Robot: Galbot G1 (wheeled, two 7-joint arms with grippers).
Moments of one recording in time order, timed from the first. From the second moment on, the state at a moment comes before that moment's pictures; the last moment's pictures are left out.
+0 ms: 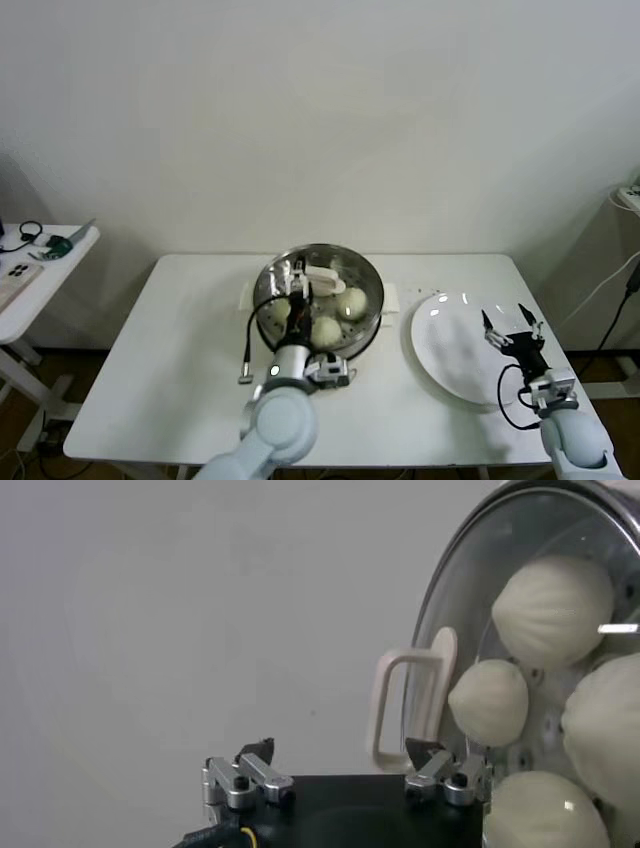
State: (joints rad) left arm 1.00 -1.29 0.16 -1.94 1.36 0.74 0.21; right arm -1.23 1.14 0.69 1.45 0.22 0.15 -0.20
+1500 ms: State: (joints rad) left arm 1.52 -1.33 -0.57 -1.94 0.10 0.00 -0.17; right arm -1.35 1.15 0.72 1.53 0.29 0.21 -0.22
